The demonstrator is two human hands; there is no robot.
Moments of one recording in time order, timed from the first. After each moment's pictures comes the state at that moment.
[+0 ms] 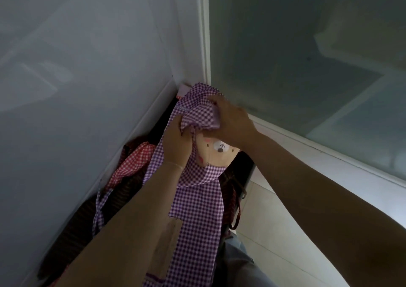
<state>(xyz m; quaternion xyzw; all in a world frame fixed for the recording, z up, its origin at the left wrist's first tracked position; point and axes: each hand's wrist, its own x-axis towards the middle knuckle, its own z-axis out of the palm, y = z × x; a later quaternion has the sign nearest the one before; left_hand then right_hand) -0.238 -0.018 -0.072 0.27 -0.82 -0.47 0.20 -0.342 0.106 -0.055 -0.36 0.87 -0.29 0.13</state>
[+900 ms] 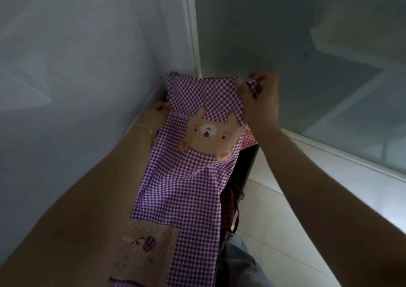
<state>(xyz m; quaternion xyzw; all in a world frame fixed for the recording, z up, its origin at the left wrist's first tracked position) -0.301 -0.109 -0.079 0.32 -0.83 -0.45 -0.09 -0.364 0.132 -0.021 -0.08 0.82 -0.57 -0.04</state>
